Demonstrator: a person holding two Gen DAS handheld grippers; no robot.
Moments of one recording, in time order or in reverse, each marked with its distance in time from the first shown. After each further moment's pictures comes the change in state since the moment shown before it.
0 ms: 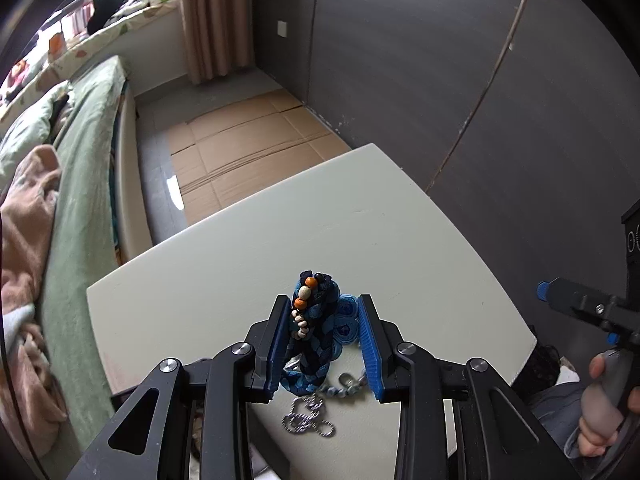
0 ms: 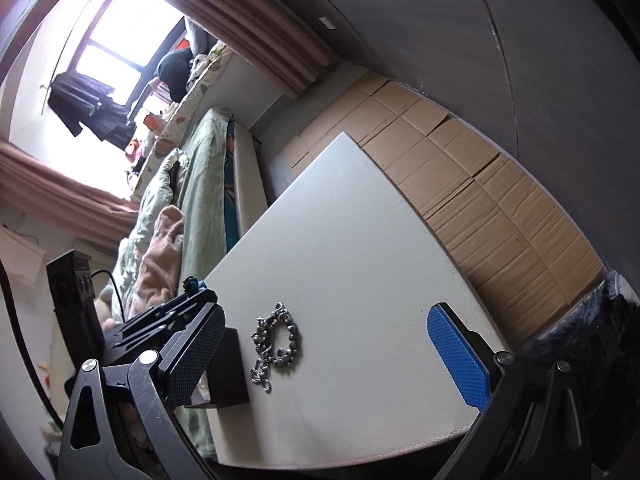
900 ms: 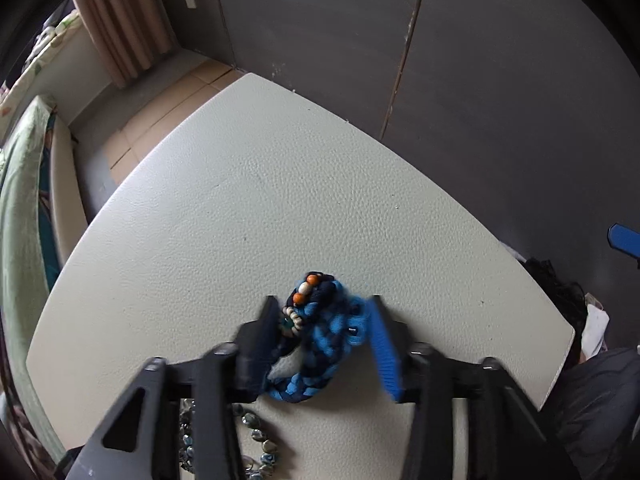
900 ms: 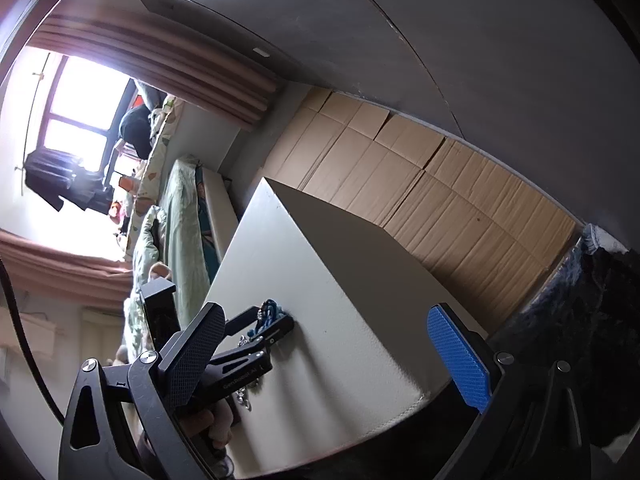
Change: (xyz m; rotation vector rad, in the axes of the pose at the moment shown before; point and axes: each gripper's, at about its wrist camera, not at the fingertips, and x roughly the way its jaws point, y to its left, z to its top) left arm 0.115 -0.084 0.005 0.254 0.187 -0.016; right arm -0.045 -0.089 0.012 0.253 -0.055 -0.005
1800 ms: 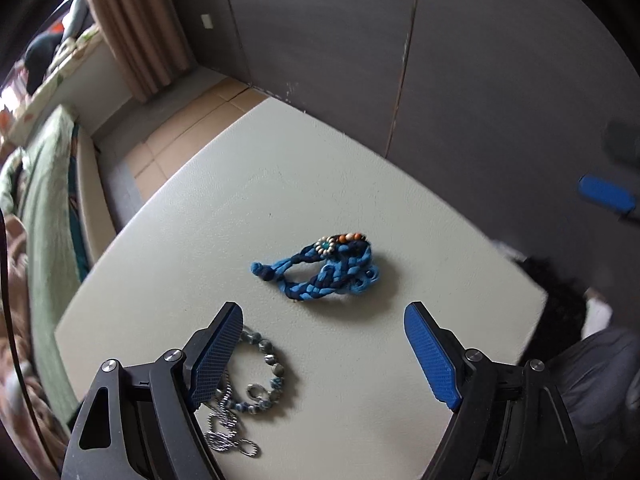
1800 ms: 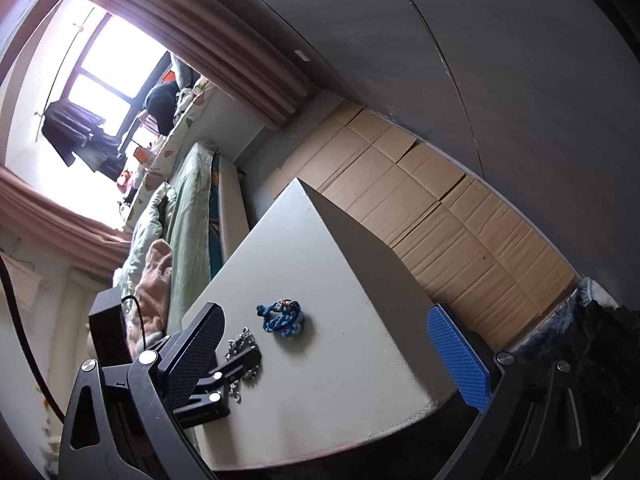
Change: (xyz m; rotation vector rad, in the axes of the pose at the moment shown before) left arm -0.040 -0.024 -0.020 0.034 -0.058 0.099; right arm -0.012 0.031 -0.004 -0.183 -0.051 -0.013
